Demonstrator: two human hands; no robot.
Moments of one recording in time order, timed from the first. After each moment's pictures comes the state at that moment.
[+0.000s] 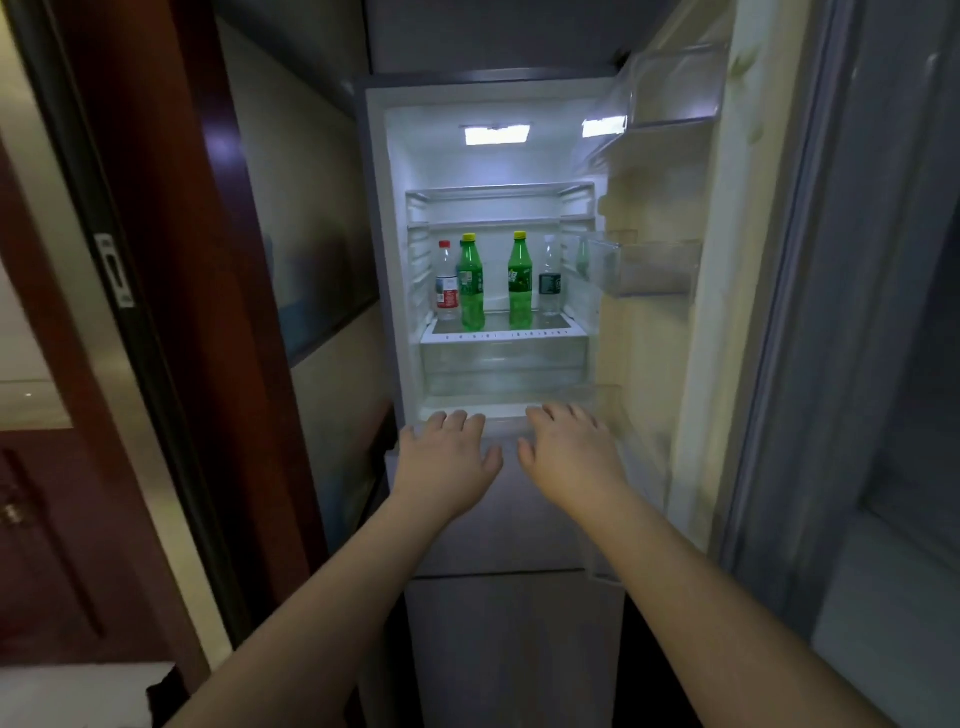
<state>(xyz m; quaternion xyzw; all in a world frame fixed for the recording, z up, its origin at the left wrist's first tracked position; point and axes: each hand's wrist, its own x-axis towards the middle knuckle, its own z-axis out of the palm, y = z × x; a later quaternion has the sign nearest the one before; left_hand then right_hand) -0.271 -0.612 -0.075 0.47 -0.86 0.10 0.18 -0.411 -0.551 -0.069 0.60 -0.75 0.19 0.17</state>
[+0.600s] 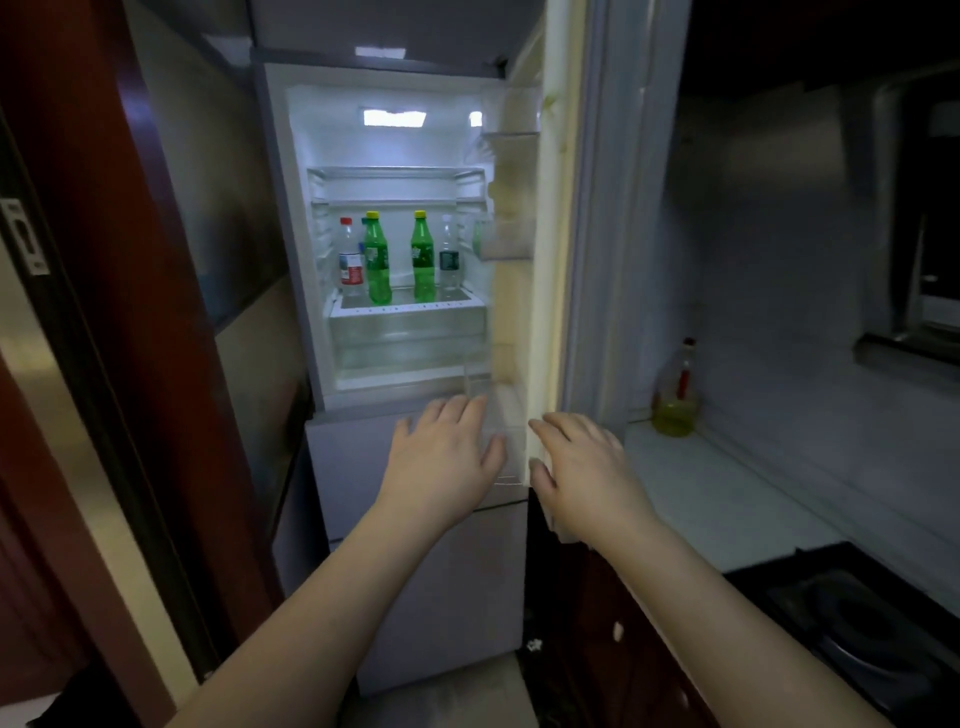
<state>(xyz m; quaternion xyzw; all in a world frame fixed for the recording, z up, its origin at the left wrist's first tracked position) -0.243 -0.454 -0.065 0.33 -0.91 0.04 0.26 -0.381 -0.356 -0.090 0.56 -0.78 0.20 0.22</state>
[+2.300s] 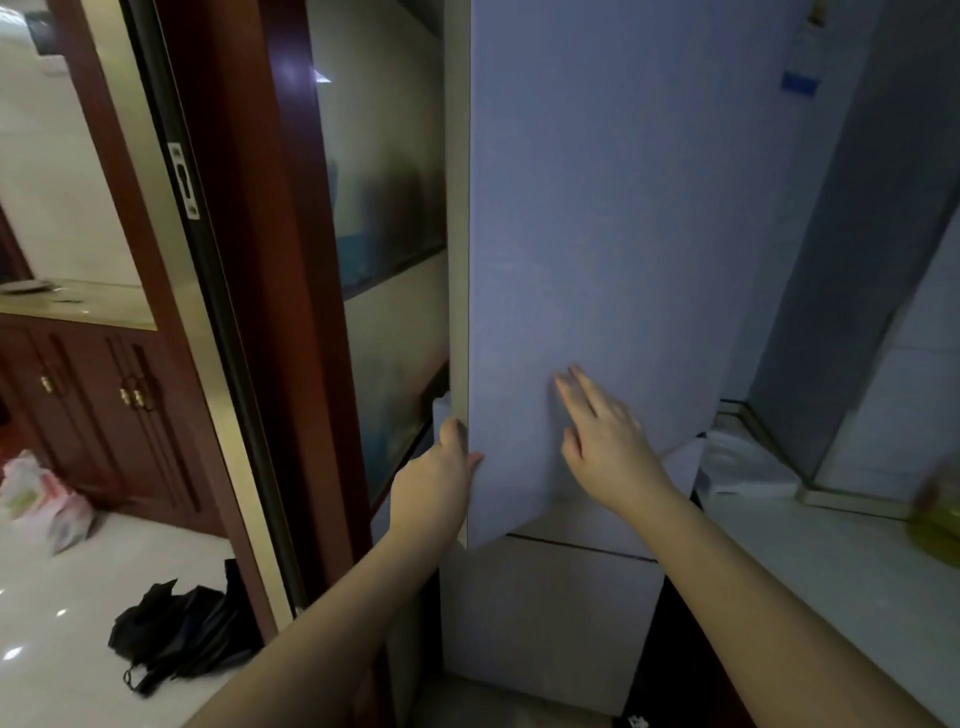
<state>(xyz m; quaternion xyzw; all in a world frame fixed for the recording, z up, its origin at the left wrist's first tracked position) -0.256 -0.595 -0.145 0.61 -0.74 -0.01 0.28 -0.459 -0.586 -0.124 0.73 -0.62 0.26 0.14</state>
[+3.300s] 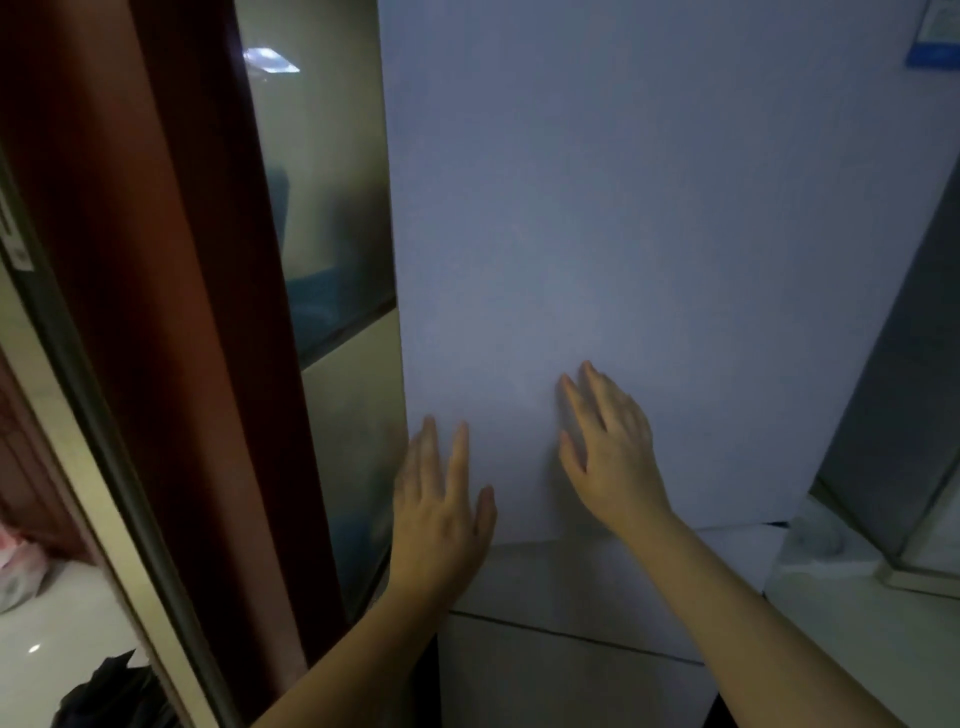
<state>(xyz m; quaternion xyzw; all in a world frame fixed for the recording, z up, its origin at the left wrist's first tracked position) -0.266 -0.772 -0.176 0.51 -0.74 0.09 0.42 -0.470 -0.783 -0.129 0.70 -0.58 0.35 0.22</state>
